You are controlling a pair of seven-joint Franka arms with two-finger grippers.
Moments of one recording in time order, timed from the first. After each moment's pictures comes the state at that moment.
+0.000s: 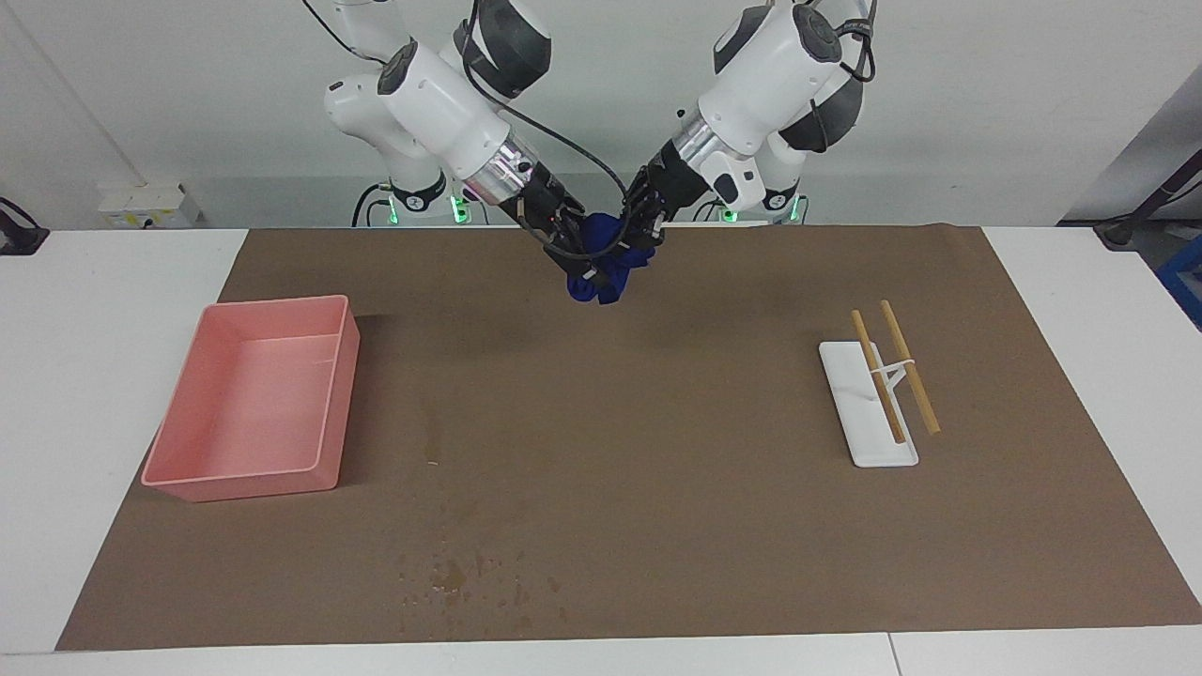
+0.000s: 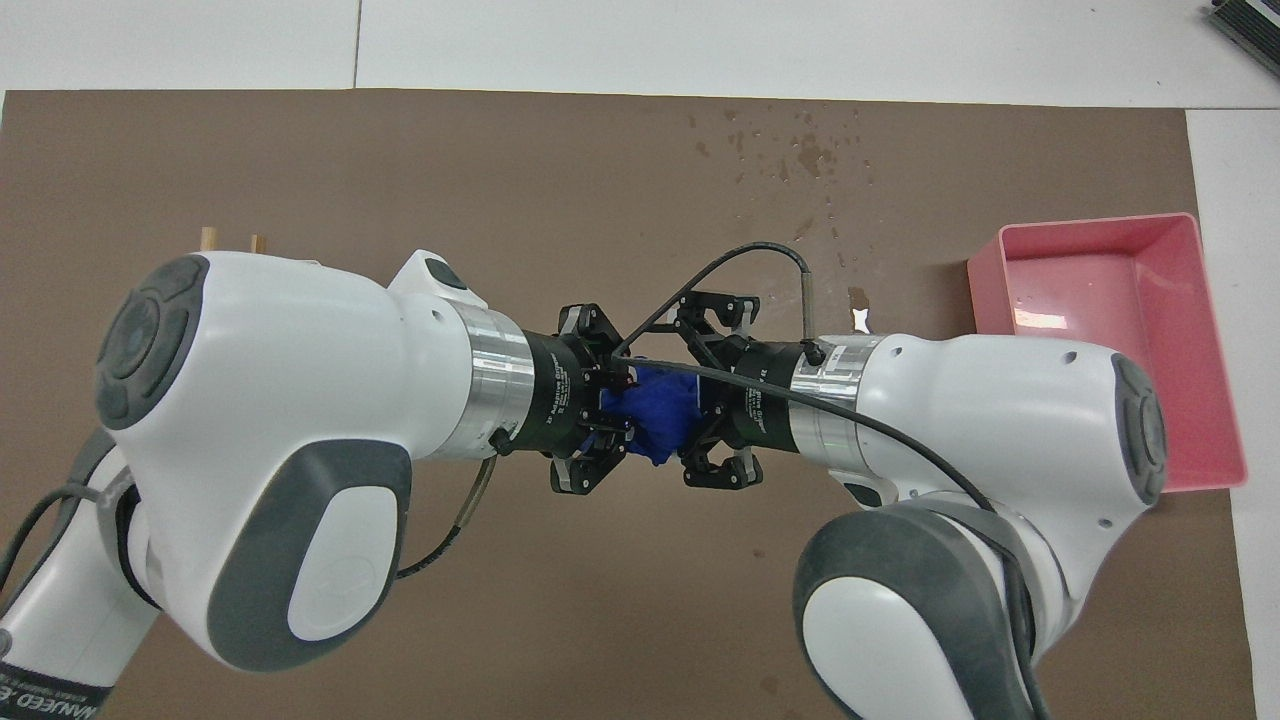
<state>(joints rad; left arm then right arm) -0.51 -0.03 -0.09 -1.80 -0.58 2.05 -1.85 0.43 -0.07 0.06 -2.03 0.75 2.34 1.54</state>
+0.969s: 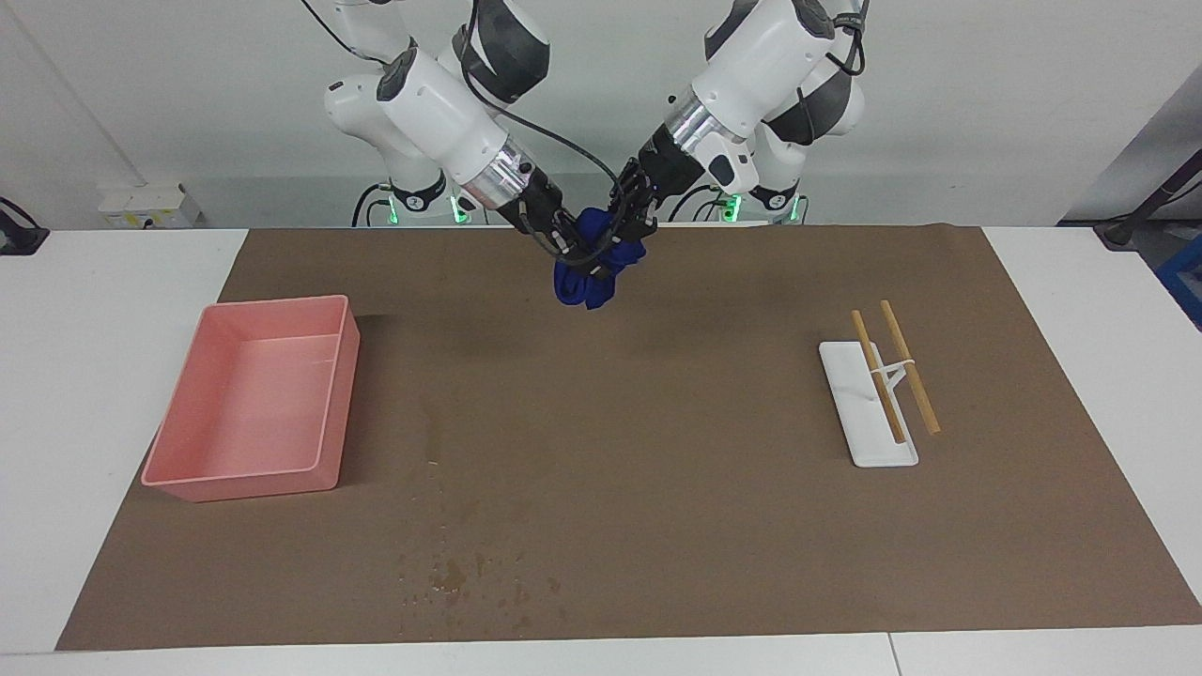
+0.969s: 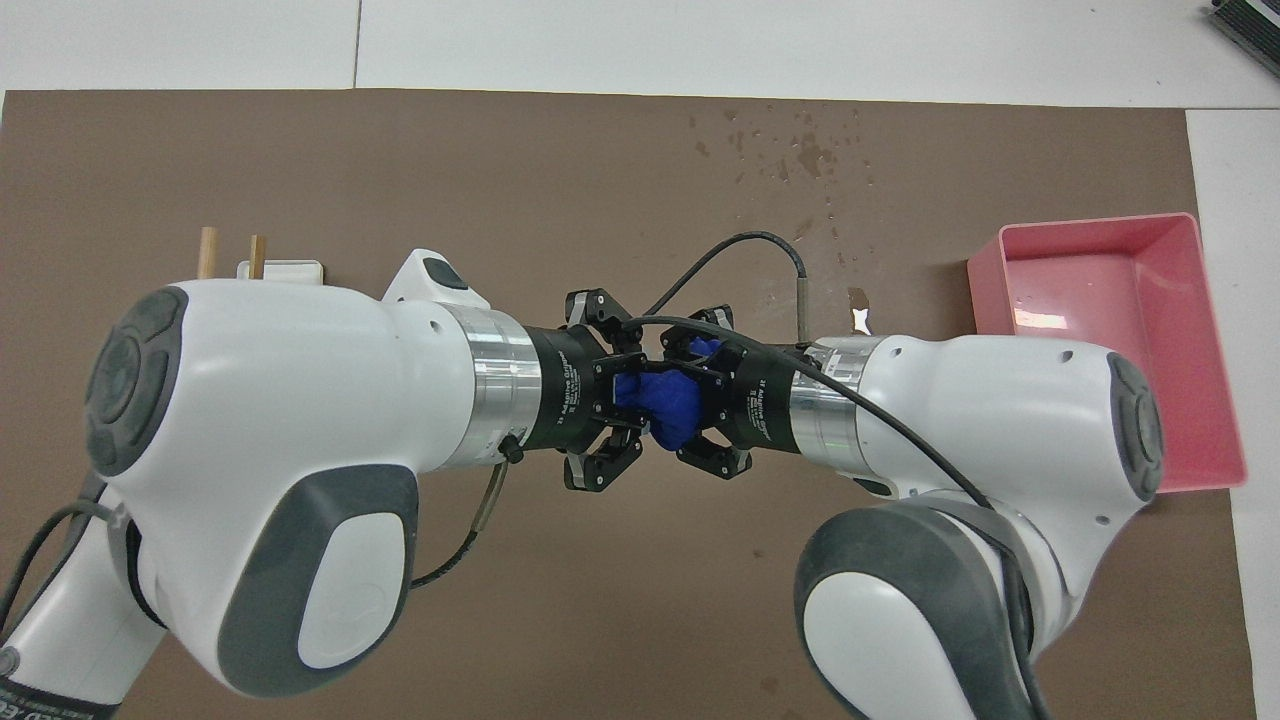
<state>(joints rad) -0.52 -0.04 -0.09 -1.81 -0.58 2.13 -1.85 0.43 -0.07 0.06 -2.03 0.75 2.33 1.36</state>
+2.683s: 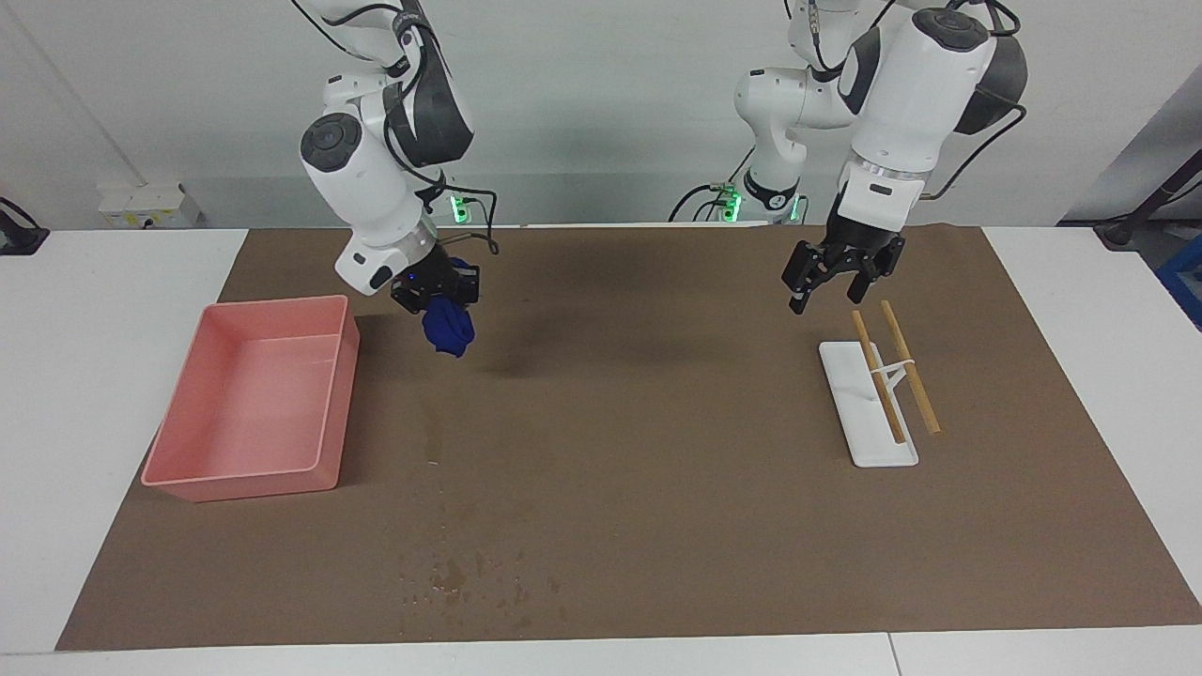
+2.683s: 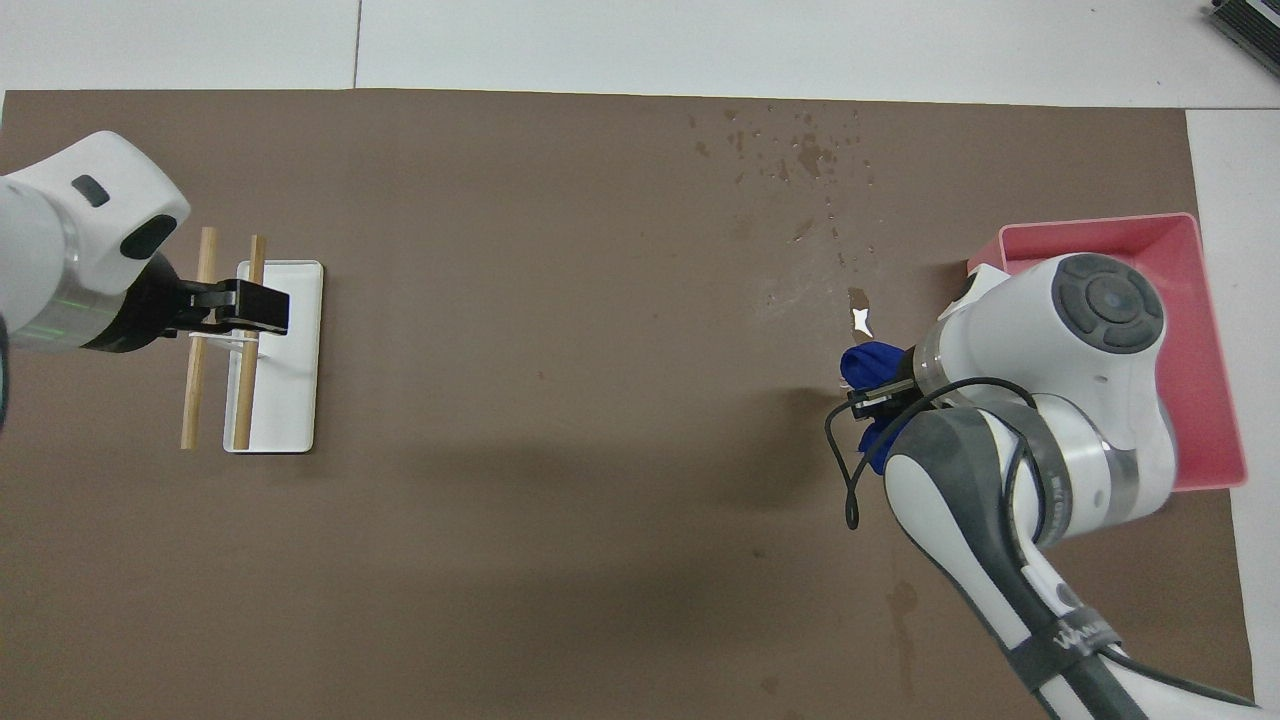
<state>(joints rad) -0.11 -0.04 -0.06 -1.71 -0.02 1.69 -0.09 0.18 0.06 0.05 -2.10 0.05 2.08 -0.06</state>
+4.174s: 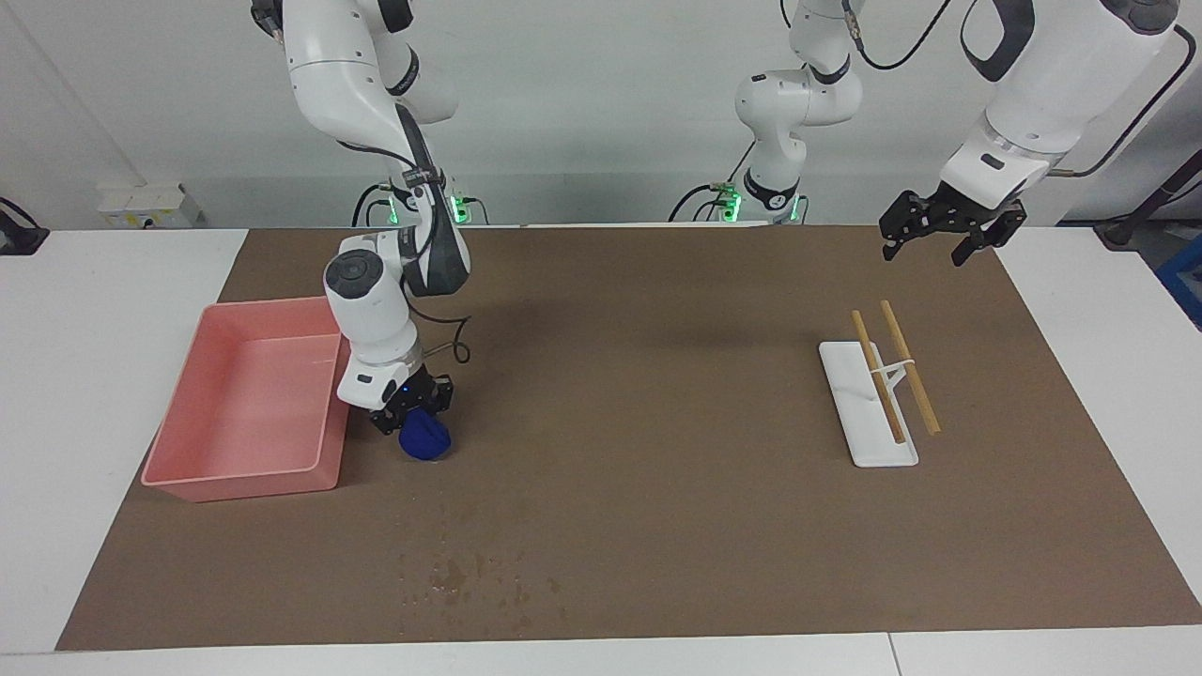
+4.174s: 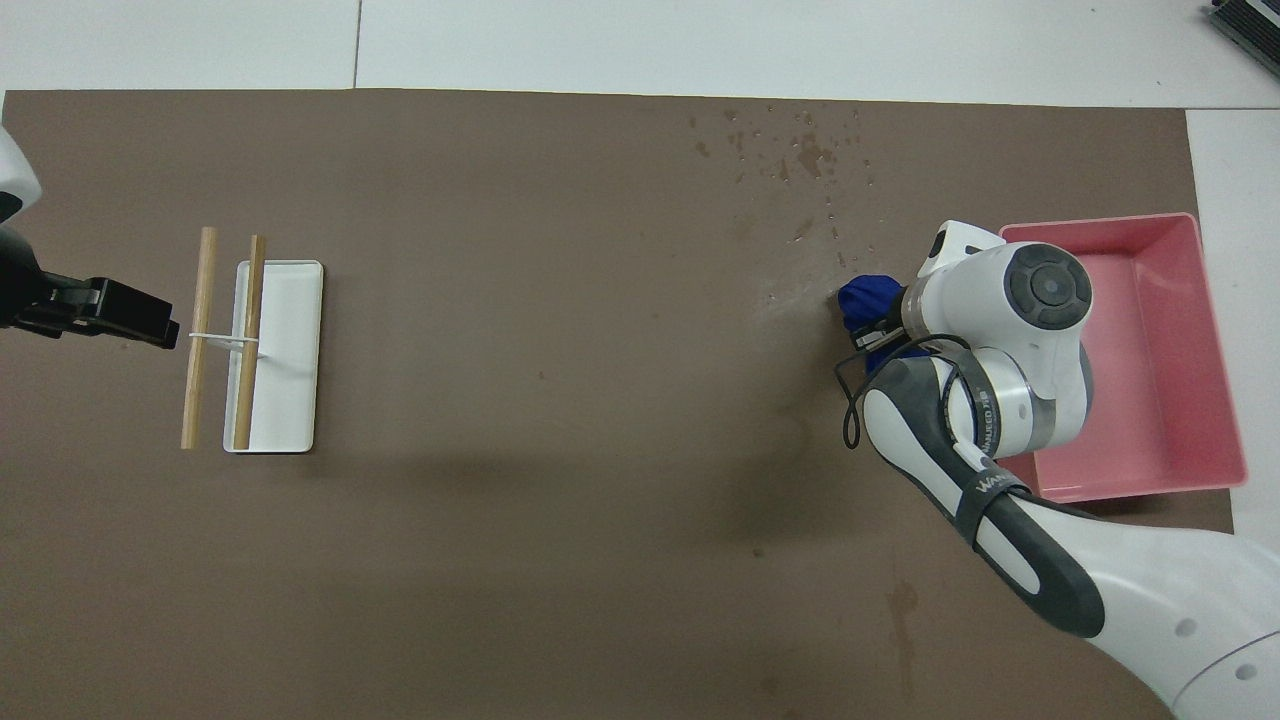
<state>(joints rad) 0.00 0.03 -0.06 -1.53 -0.02 1.50 0.10 0.10 0.36 0.05 -1.99 -0.03 2.47 -0.27</state>
